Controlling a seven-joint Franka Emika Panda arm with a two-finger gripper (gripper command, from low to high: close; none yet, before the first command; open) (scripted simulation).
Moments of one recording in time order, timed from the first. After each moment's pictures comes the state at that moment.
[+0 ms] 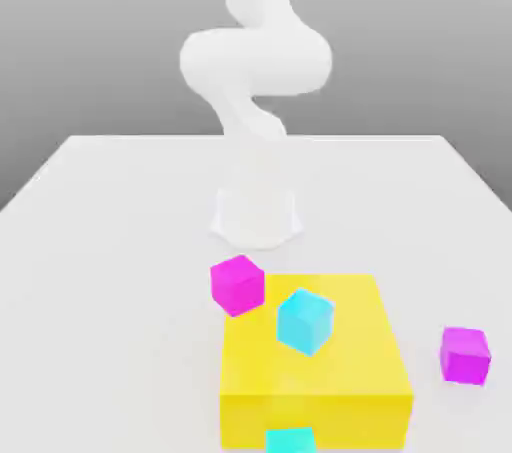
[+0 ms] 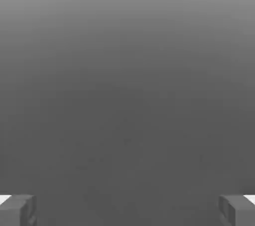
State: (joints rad) arm 0.00 -0.71 0.00 -2.30 0.00 2.33 0.80
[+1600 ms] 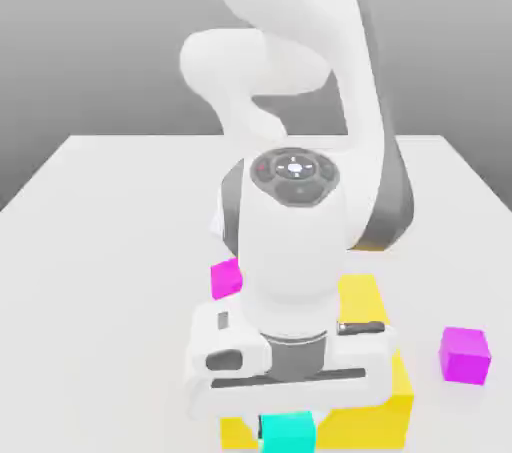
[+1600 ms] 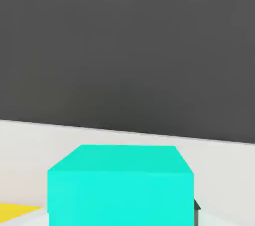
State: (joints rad) arm -0.03 0.28 0.01 -2.31 -0.02 2.58 0.66
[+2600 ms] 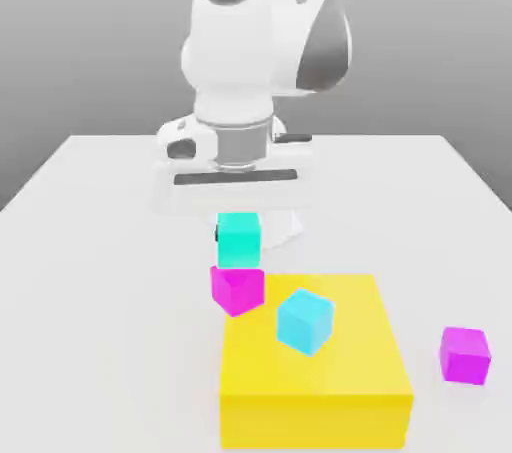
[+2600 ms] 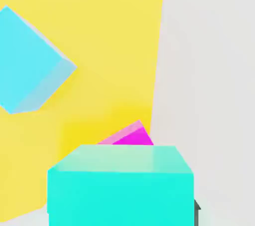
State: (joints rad) arm -0.13 -0.38 0.06 -2.92 0.04 2.54 0.58
